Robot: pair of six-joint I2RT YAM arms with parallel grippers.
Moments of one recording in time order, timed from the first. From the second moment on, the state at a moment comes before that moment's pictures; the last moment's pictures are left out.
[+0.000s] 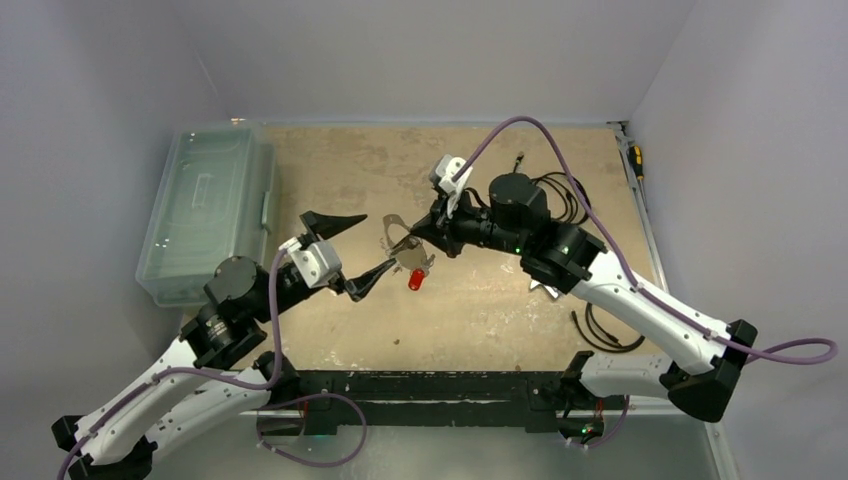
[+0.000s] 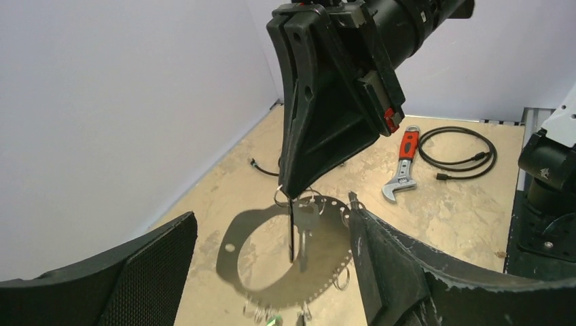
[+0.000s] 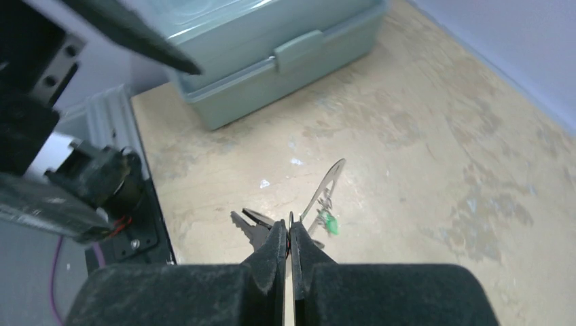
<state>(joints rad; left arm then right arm) -0.86 0.57 0.80 -0.07 0.15 0.25 0.90 1.20 1.29 -0.34 -0.23 -0.02</state>
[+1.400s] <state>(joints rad) -0.86 0.95 0.81 0.19 0.15 0.30 0.95 1.14 1.15 -0.16 0.15 0.55</state>
